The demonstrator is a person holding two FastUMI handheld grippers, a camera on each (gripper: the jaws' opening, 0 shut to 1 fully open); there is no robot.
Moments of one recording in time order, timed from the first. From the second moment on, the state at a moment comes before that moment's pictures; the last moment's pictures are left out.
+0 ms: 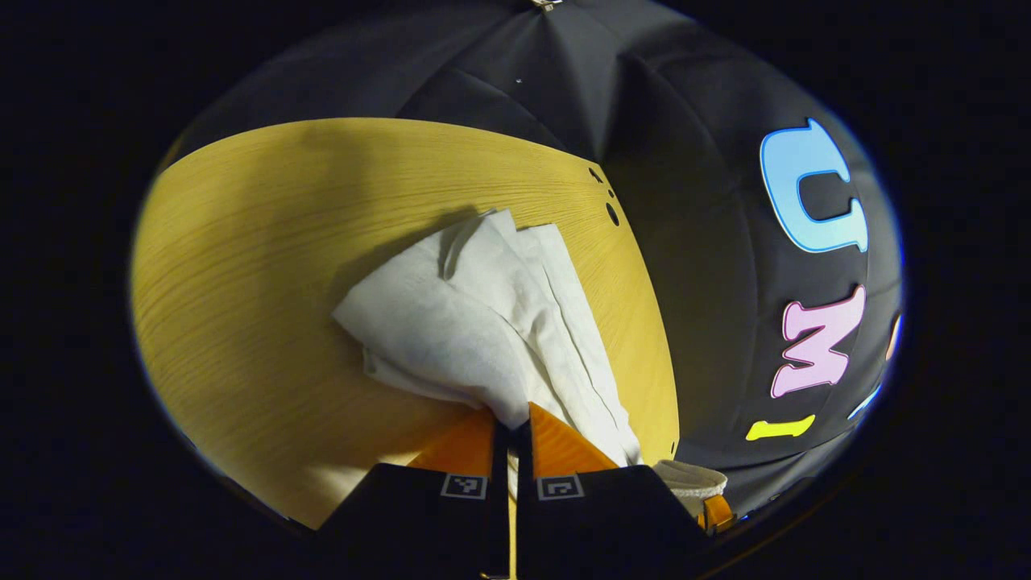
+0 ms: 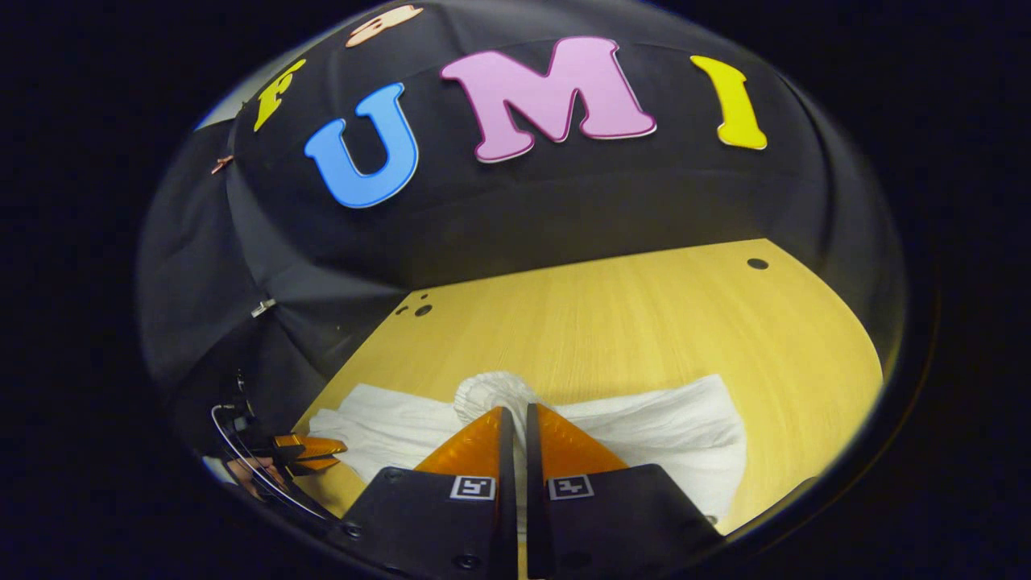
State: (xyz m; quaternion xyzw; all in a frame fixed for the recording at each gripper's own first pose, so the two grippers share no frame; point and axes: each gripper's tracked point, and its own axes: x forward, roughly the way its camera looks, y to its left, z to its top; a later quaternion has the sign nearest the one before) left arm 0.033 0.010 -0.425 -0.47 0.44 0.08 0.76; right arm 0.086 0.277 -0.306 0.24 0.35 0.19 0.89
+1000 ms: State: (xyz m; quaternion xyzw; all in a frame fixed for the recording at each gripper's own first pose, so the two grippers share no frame) left arm 0.035 0.012 -0.421 -0.50 0.43 0.07 0.75; right arm -0.010 0.325 -0.365 0.36 0.51 0.22 0.75
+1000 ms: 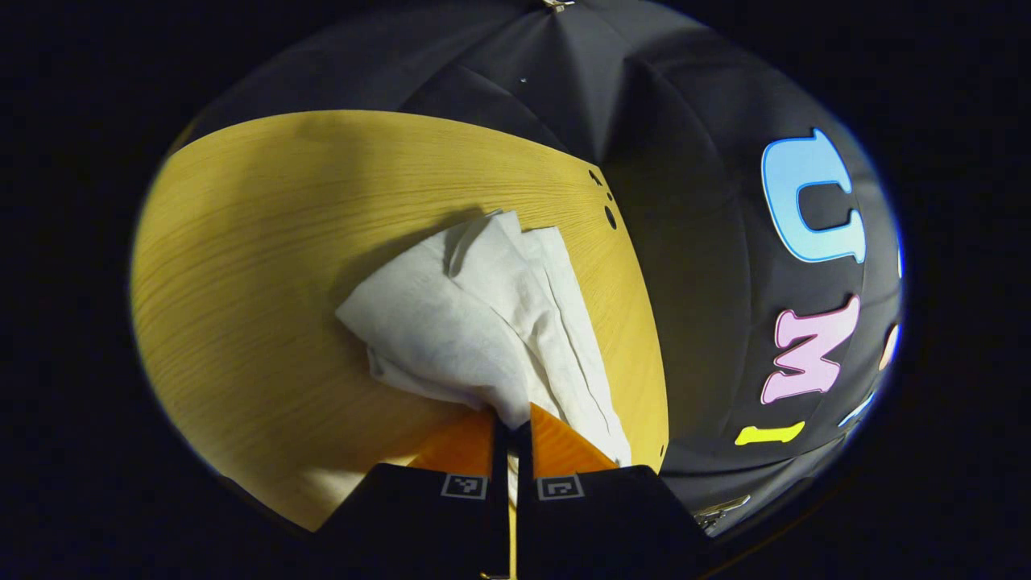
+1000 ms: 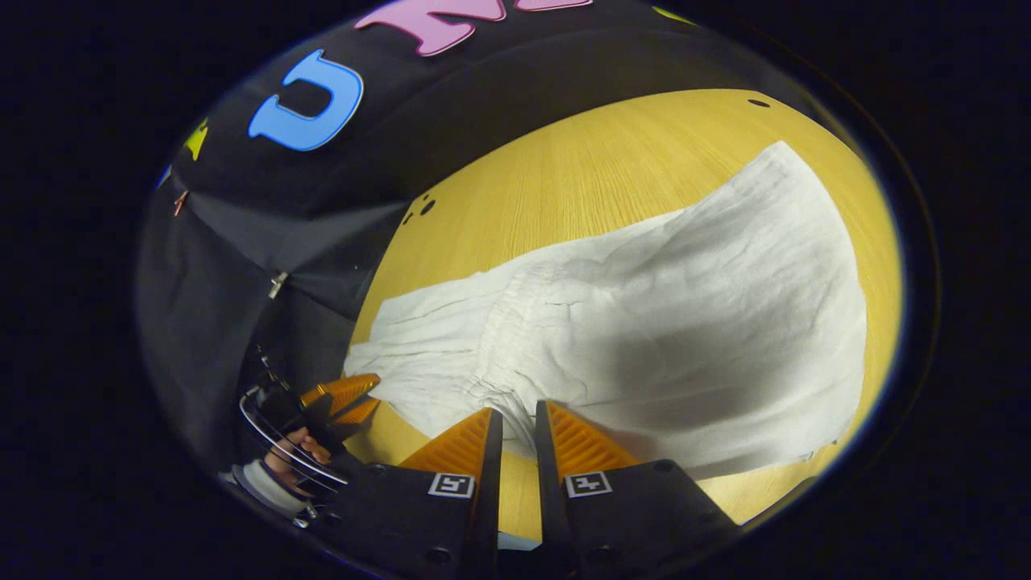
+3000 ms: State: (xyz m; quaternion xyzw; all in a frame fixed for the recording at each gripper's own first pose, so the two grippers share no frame) left arm -0.016 -0.359 -0.308 -0.21 0.48 -0.31 0.79; right arm -0.006 0.017 -0.403 0.52 0.42 -0.01 0.75
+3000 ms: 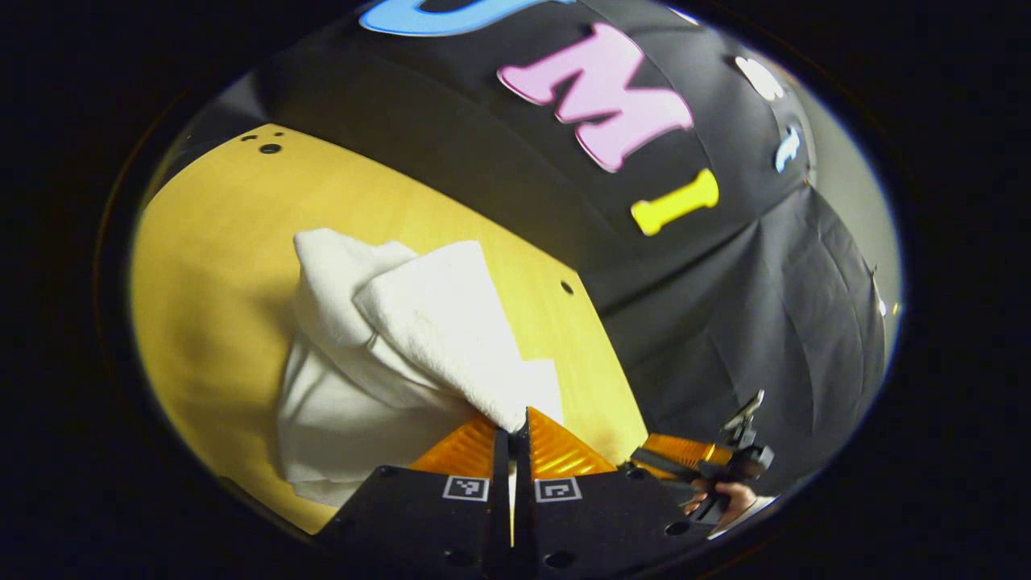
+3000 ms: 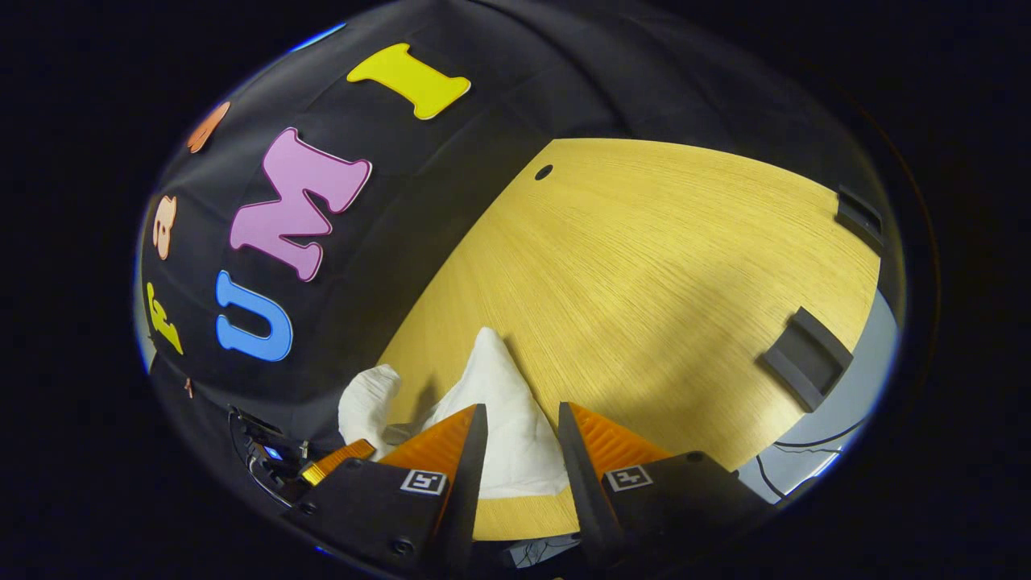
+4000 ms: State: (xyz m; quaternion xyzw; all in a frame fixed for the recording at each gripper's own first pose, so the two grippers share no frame) left arm -0.098 -0.393 -0.290 -0.13 0.49 -0.44 0.74; right arm -0.006 0.038 -0.380 0.53 0.41 0.02 0.74
